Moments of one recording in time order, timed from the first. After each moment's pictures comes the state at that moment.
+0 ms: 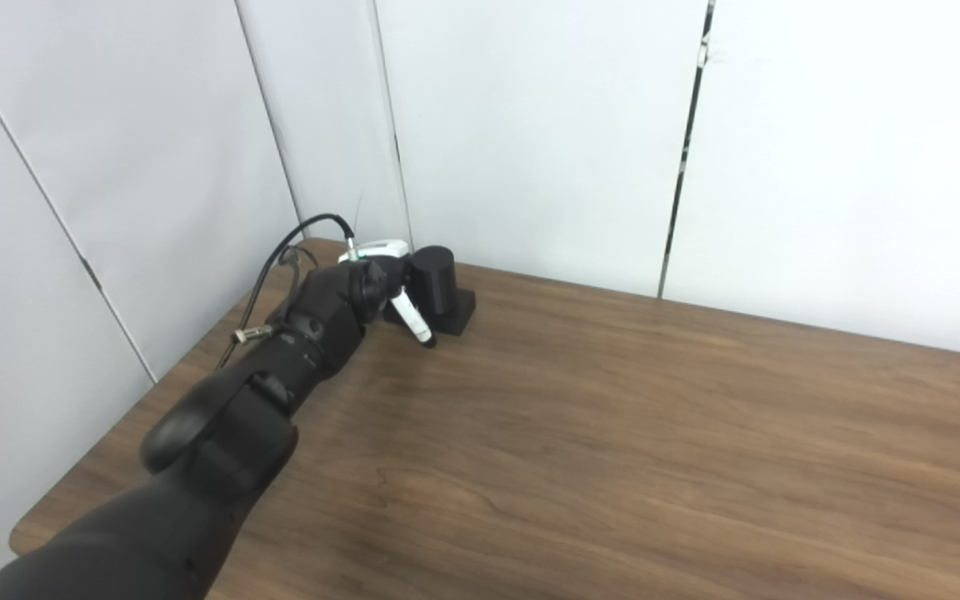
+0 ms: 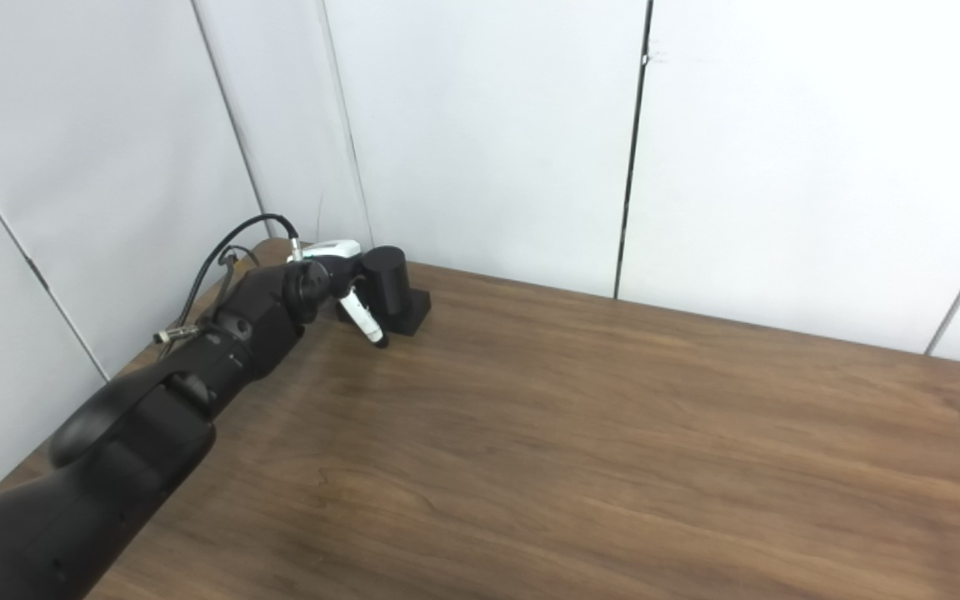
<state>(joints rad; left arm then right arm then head) -0.94 0.53 -0.41 1.00 0.66 0.21 -0.28 0.20 -0.40 -0.33 -0.24 0.38 0.14 0.25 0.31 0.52</state>
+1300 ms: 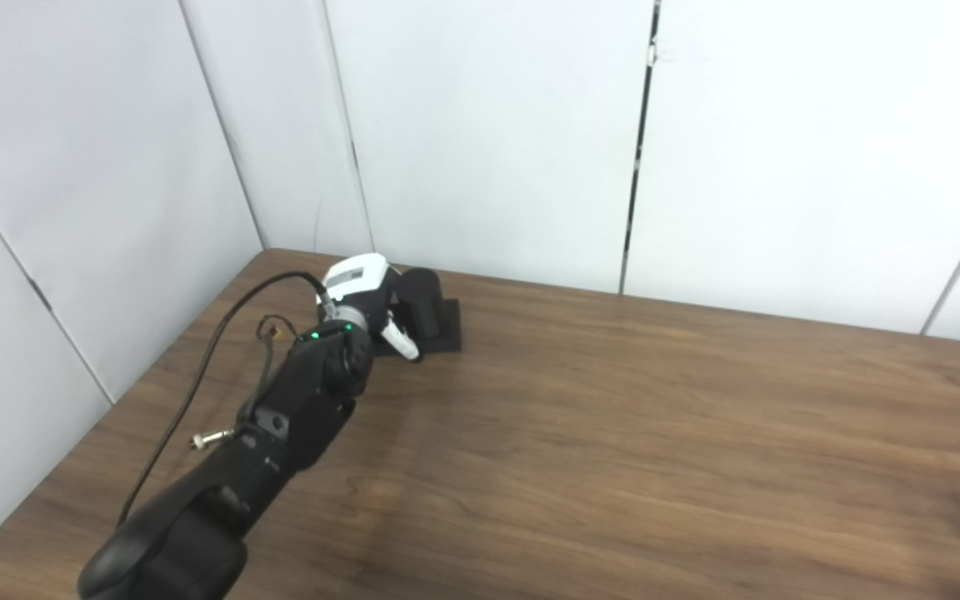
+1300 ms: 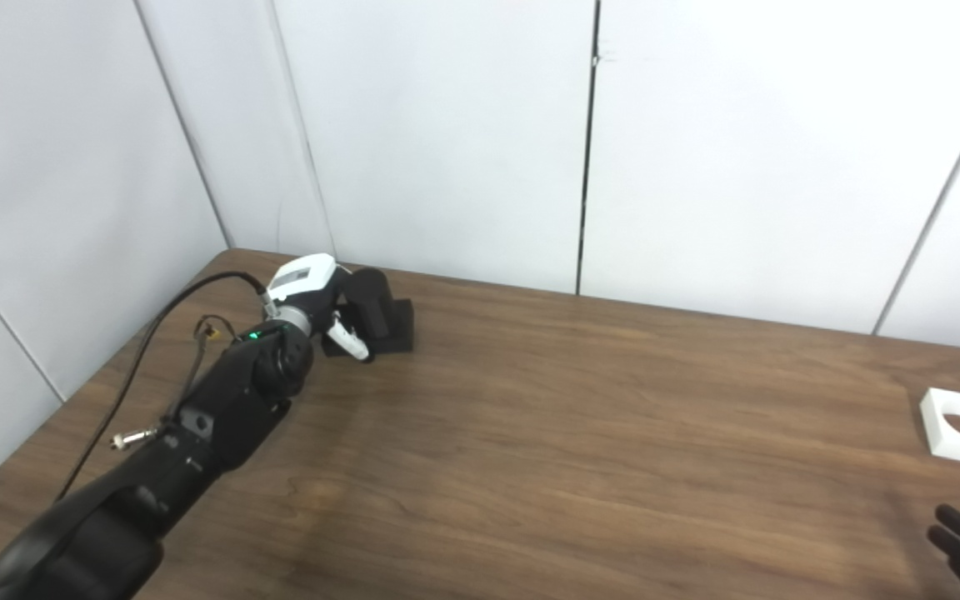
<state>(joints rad) -0.70 0.46 -0.39 0.53 0.62 0.43 -0.09 0.20 -0.37 -0.29 -0.31 0.37 0.18 0.24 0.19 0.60</state>
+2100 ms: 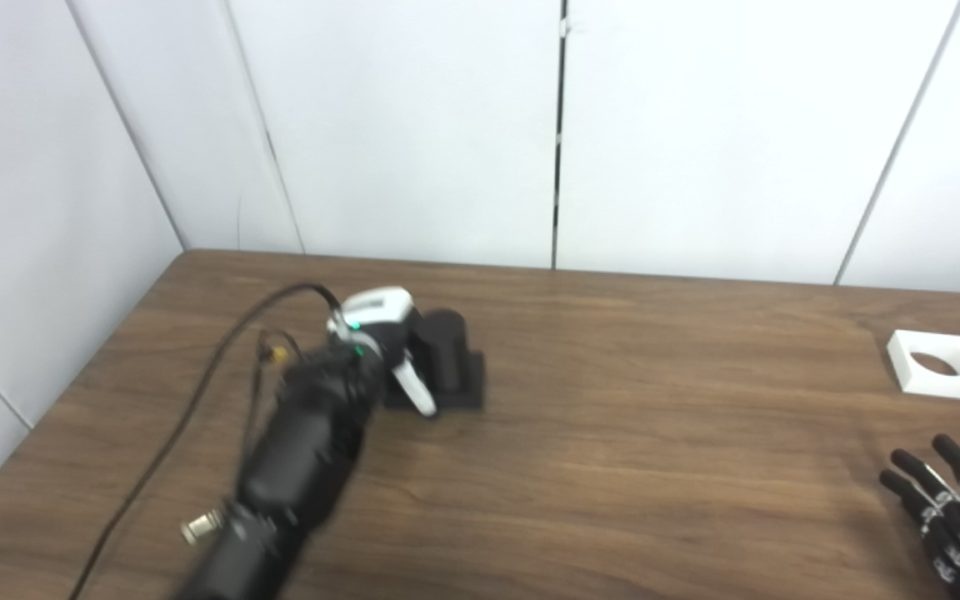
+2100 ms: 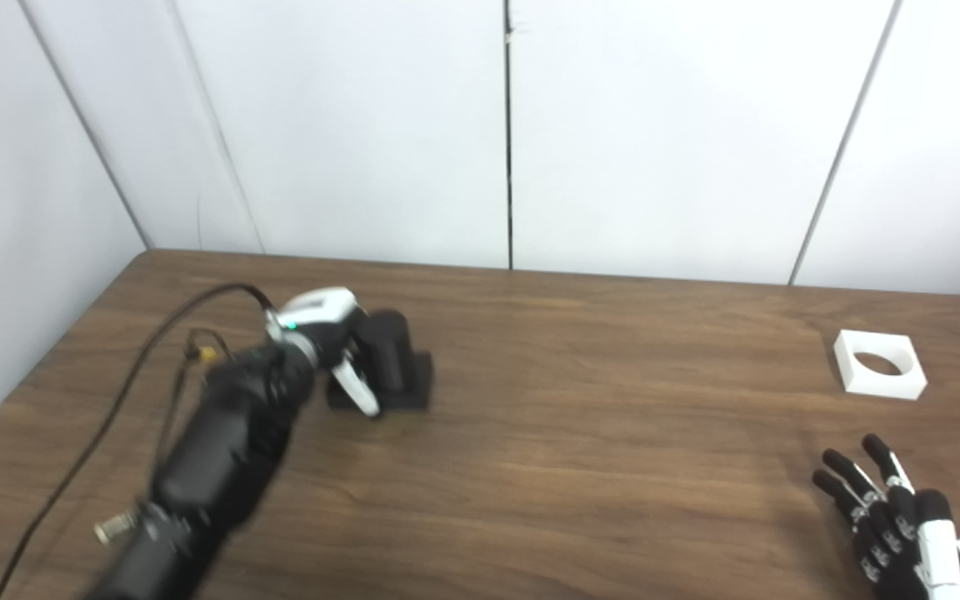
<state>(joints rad) -0.52 0.18 -0.17 -0.01 1.24 0.47 -0.83 0.21 -0.27 -0.25 -0.32 0.36 0.18 0.20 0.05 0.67</state>
